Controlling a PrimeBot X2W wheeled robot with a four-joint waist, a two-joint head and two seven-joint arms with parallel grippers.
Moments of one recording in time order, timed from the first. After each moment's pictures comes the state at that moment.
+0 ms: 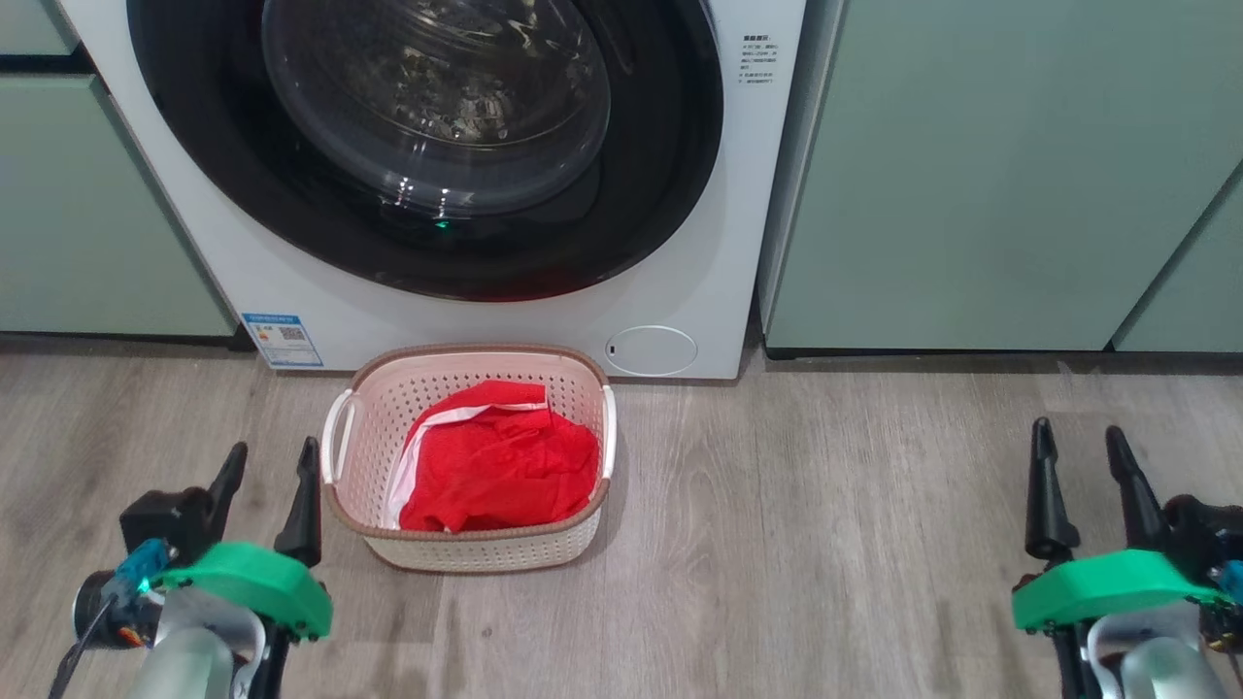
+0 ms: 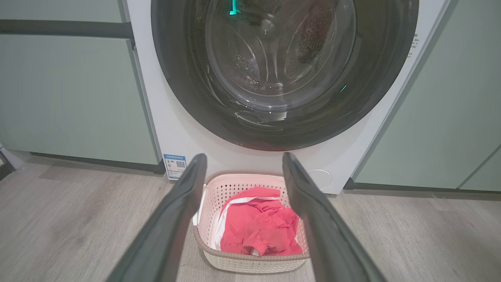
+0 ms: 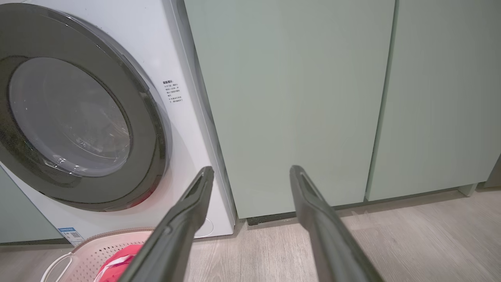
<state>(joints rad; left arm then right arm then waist) -0.19 0.18 0.02 0.57 -0.29 -0.12 -0.26 -0.12 -0.05 -0.09 0.37 0.22 0.13 -0.26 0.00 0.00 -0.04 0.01</state>
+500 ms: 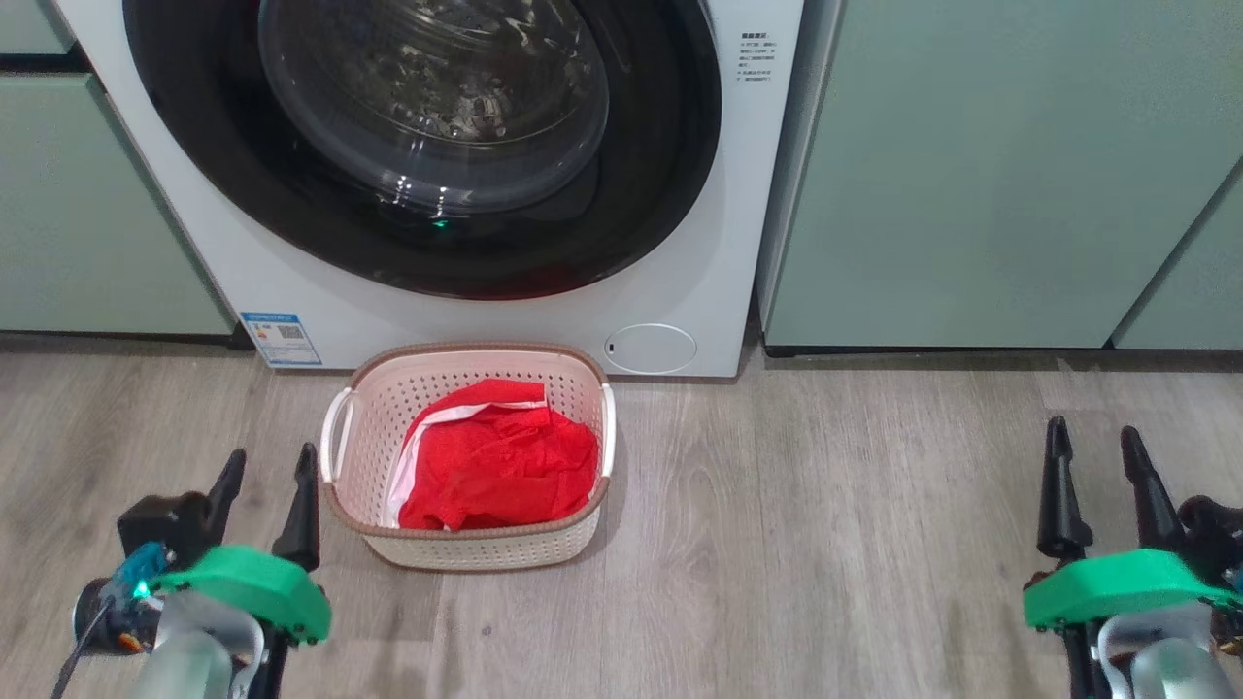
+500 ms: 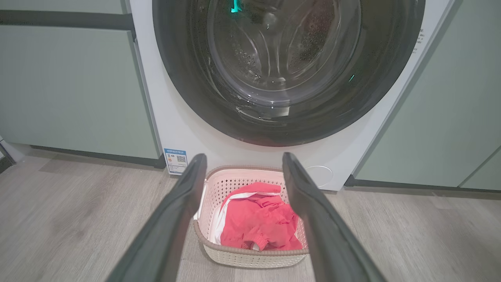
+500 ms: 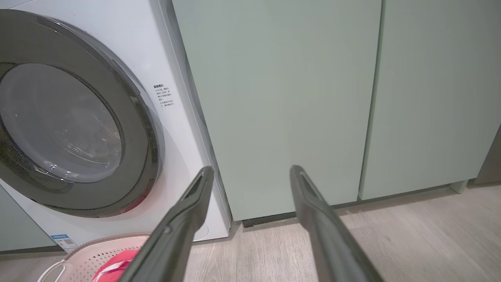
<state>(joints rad) -0.19 0.18 0.02 0.59 -0.31 -0.12 -0.26 -0.12 -0.05 -0.12 0.37 0.23 0.13 -0.26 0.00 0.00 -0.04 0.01</state>
